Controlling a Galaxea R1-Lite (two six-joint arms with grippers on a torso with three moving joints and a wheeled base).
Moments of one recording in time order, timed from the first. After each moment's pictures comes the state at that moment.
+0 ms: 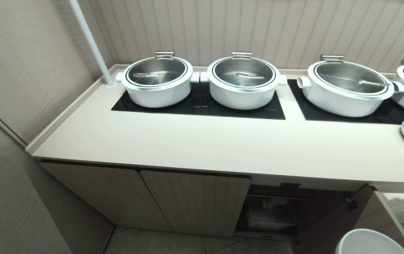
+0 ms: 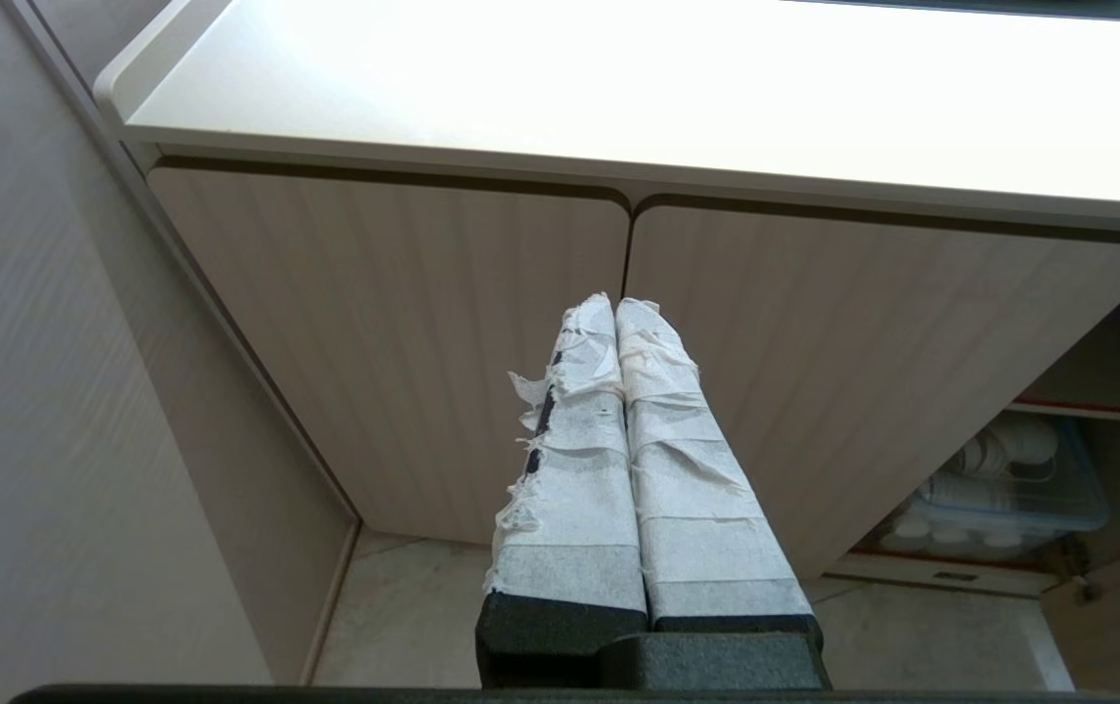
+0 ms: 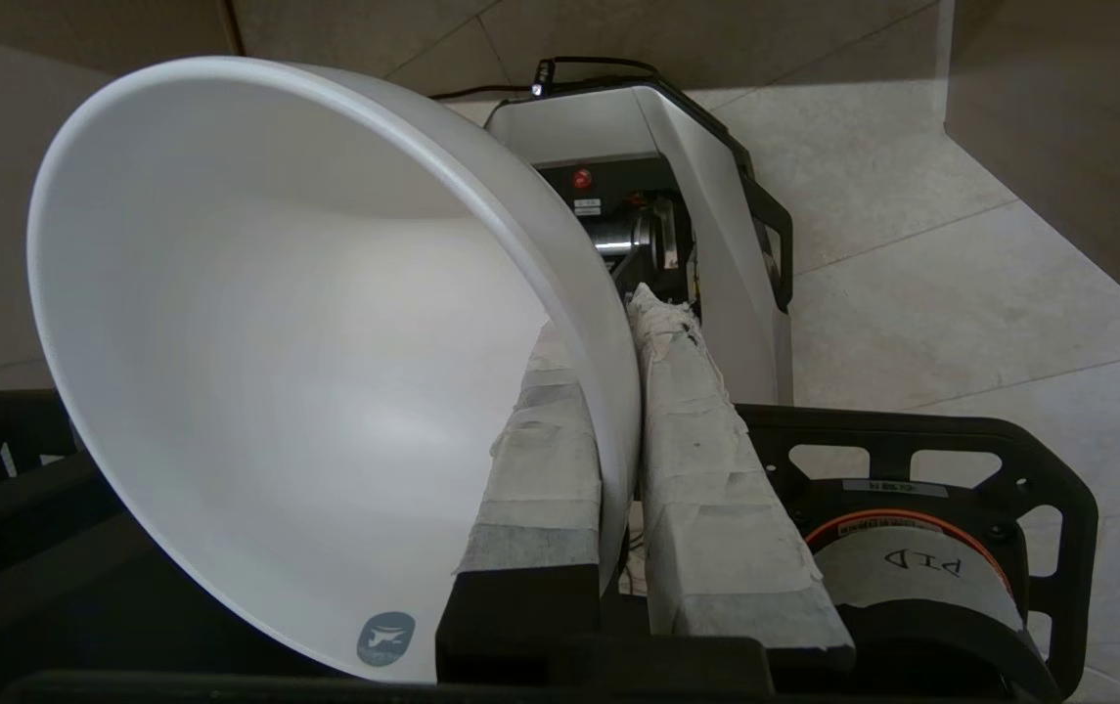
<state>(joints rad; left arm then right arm) 0.00 0.00 0.00 0.00 0.00 -0.03 0.40 1.01 -0.65 0.61 0.05 0.58</state>
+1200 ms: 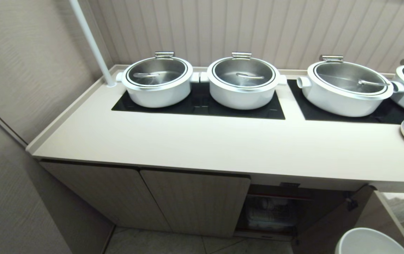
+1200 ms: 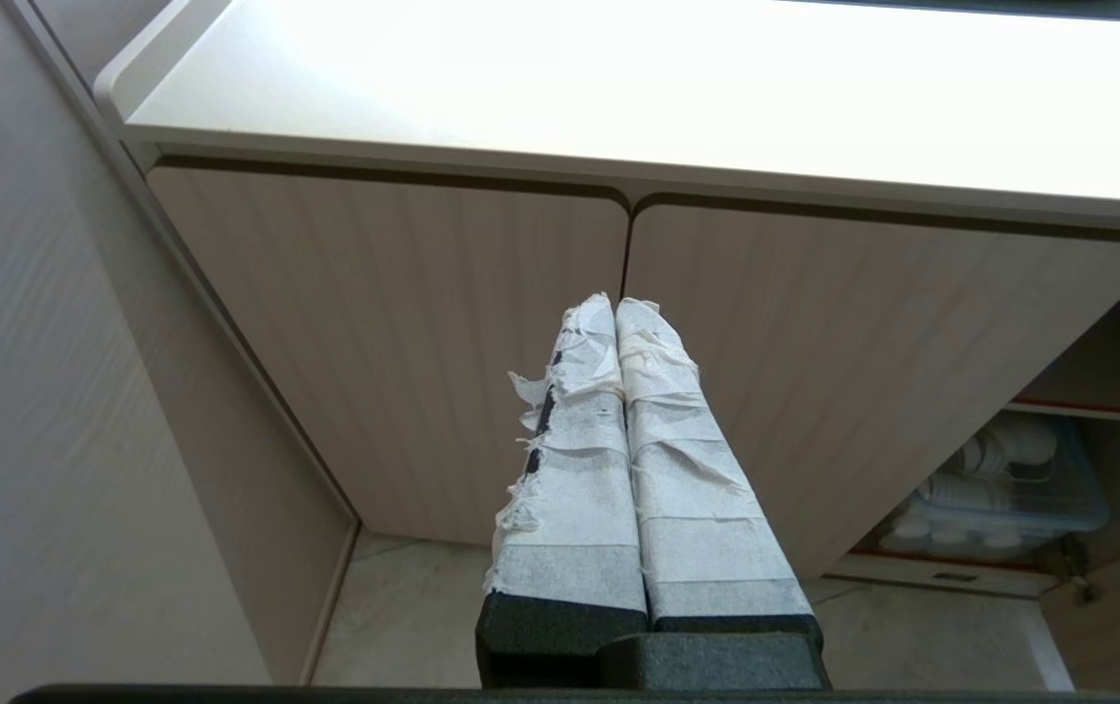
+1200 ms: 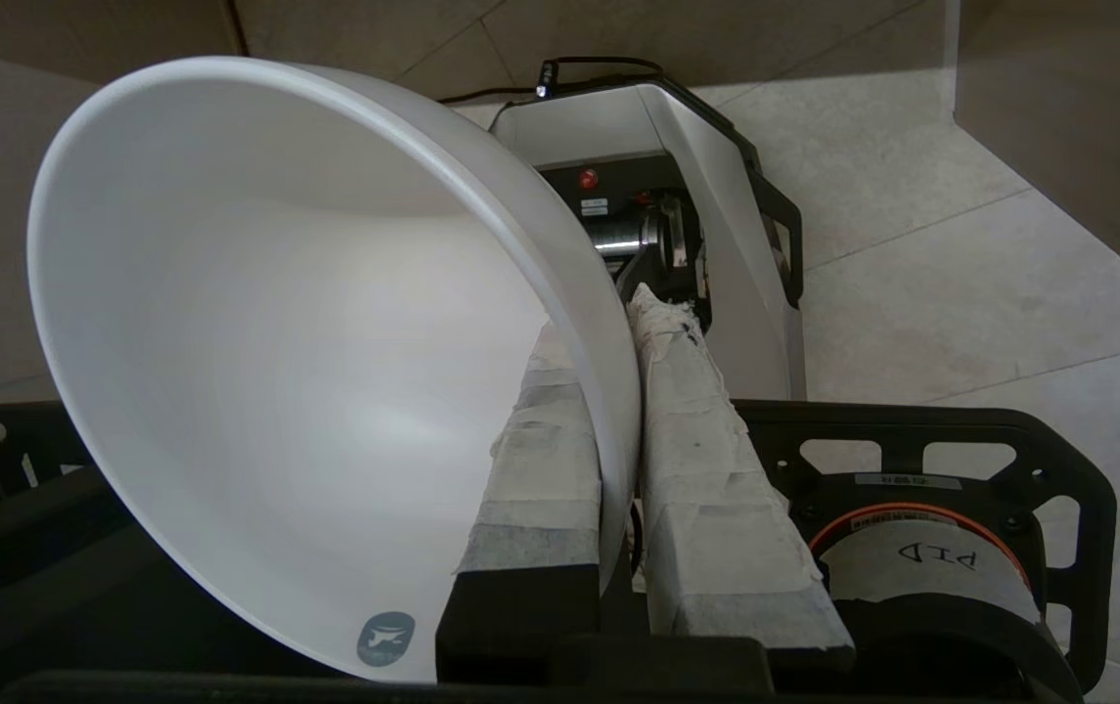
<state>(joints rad) 0.00 0.00 0.00 0.00 0.00 -0.03 0.40 1.01 -0.65 0.61 0.05 0.61</state>
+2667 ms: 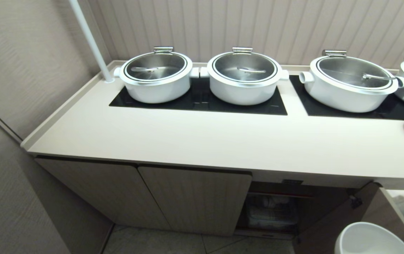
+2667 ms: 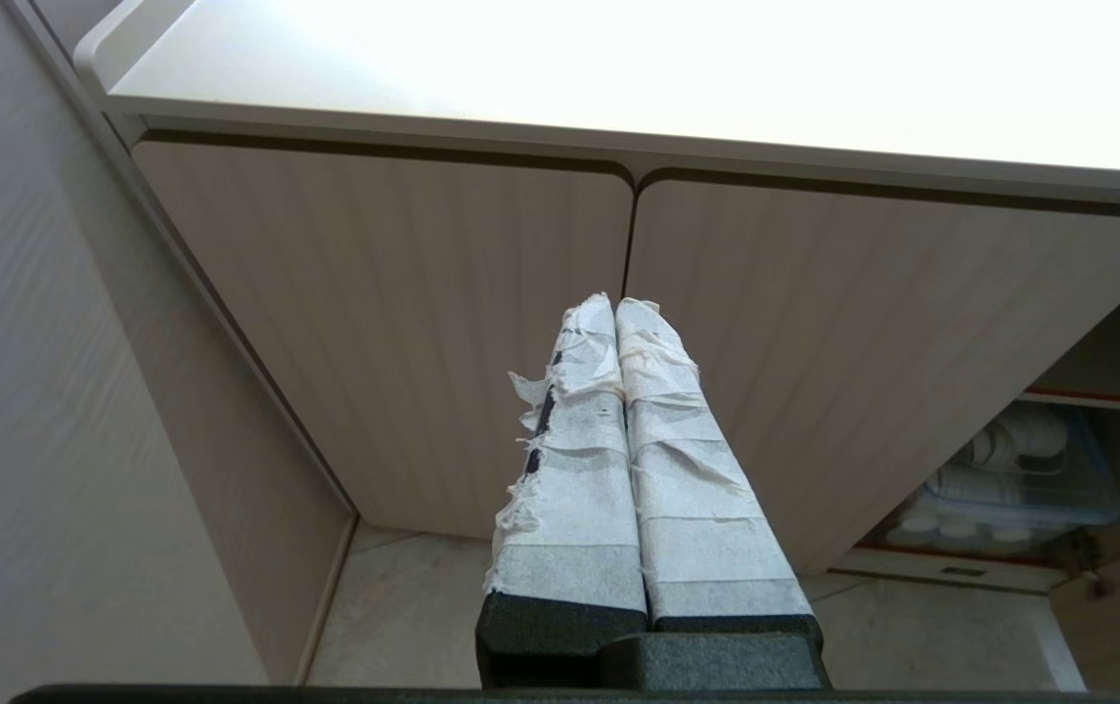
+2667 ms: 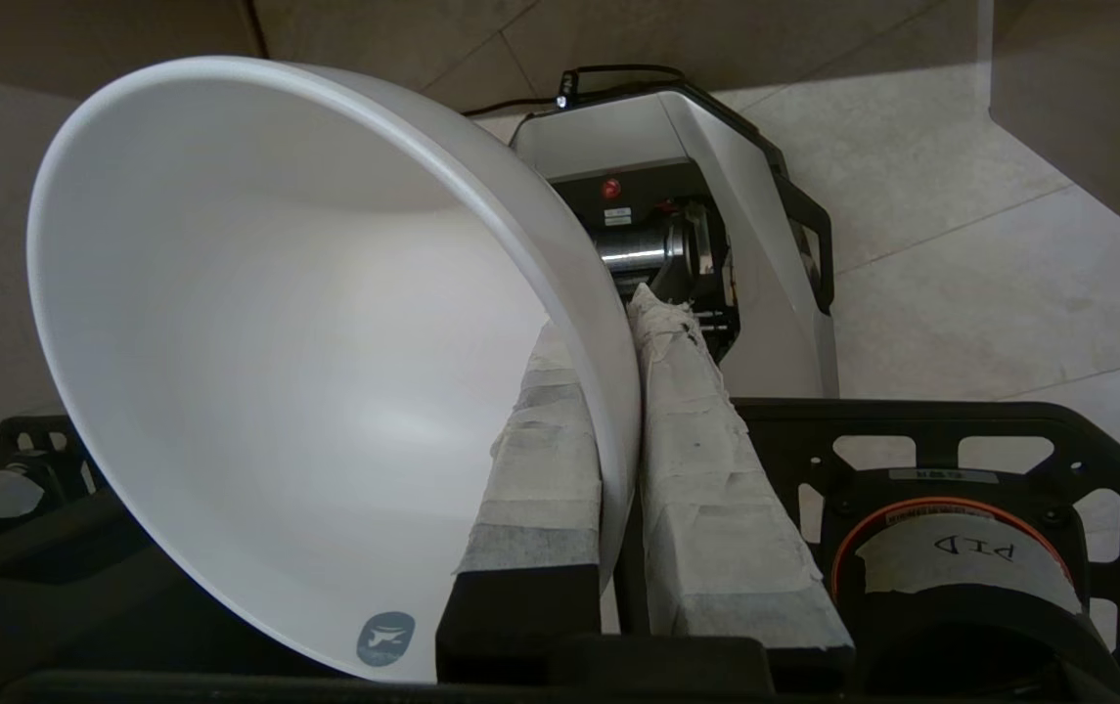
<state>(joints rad) 0.00 0.00 0.00 0.00 0.00 -0.03 0.42 1.00 -0.69 0.63 0.05 0.67</state>
